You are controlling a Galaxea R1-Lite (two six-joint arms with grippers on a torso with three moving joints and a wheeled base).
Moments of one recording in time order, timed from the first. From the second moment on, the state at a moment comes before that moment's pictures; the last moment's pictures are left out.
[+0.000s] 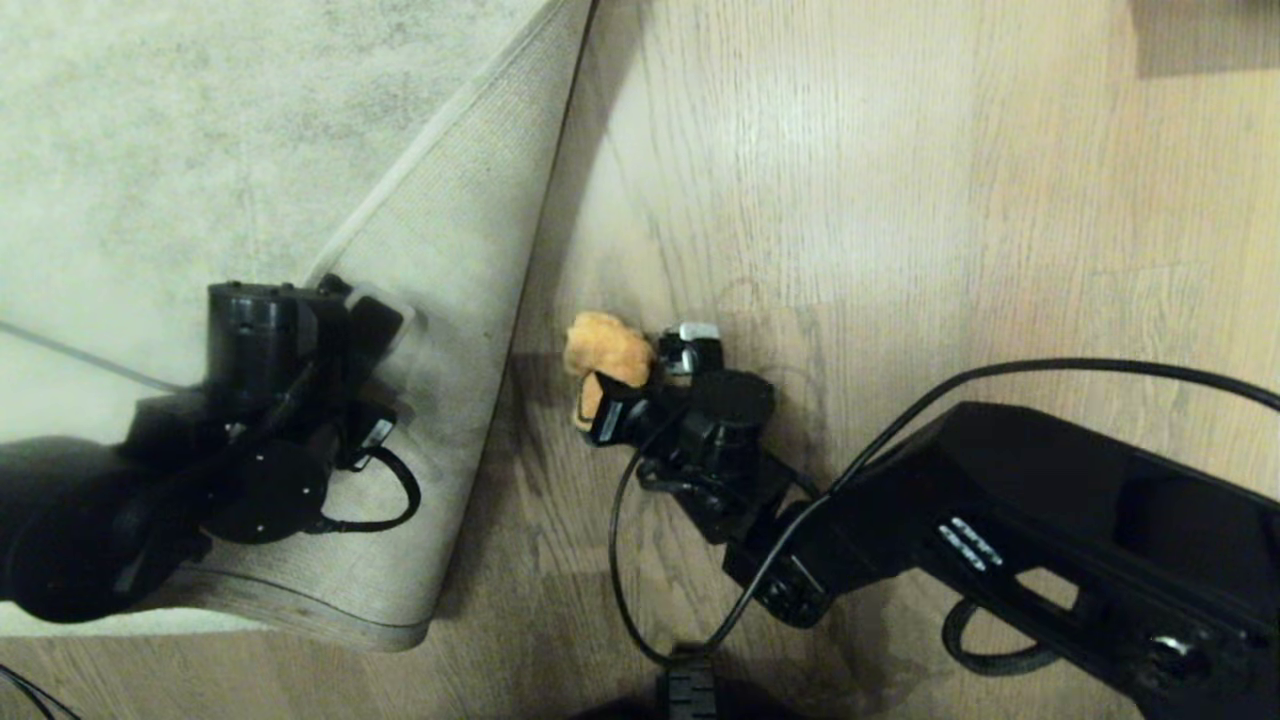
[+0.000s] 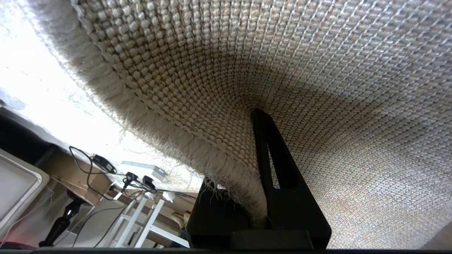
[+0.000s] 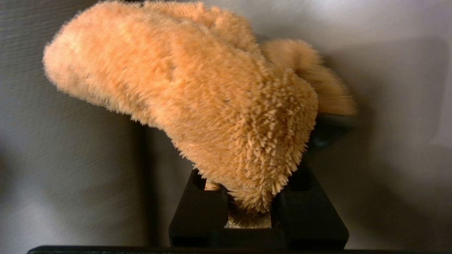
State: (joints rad) left arm -0.36 1.63 -0.76 -0.44 0.81 0.47; right arm 0.83 2.39 -1.32 -1.22 -0.23 0.29
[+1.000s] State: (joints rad) left arm -0.36 1.63 -0.74 -0.44 0.80 0.47; right arm 0.76 2.56 -1.68 -1.08 -0.21 0.30
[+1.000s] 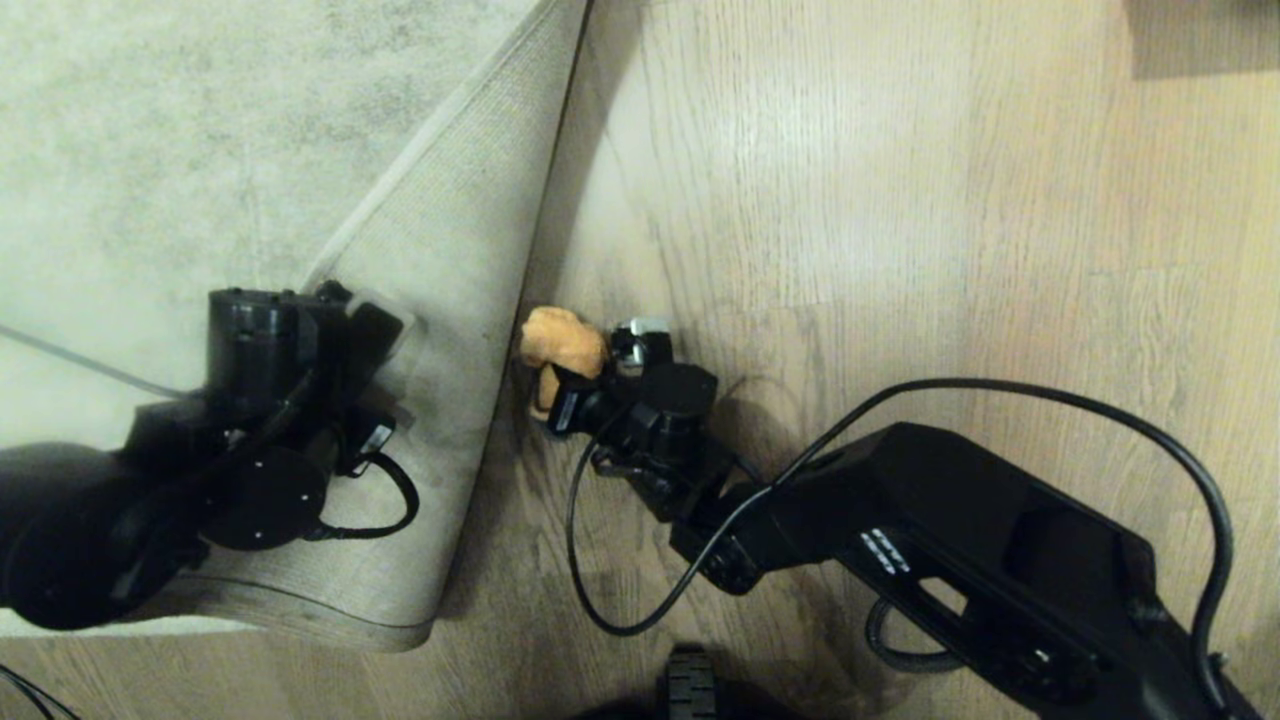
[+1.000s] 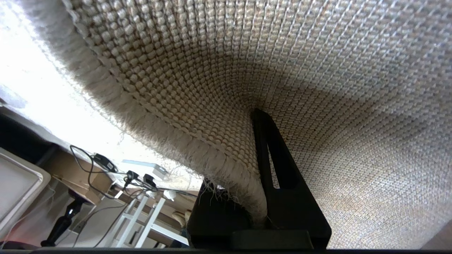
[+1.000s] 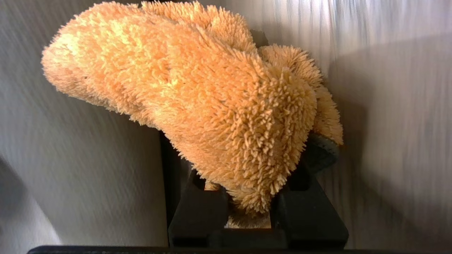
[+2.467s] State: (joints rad) left arm -0.36 1.62 -0.74 -0.44 0.81 0.48; right arm 0.78 2.20 -1.05 -1.25 -0.22 0.22
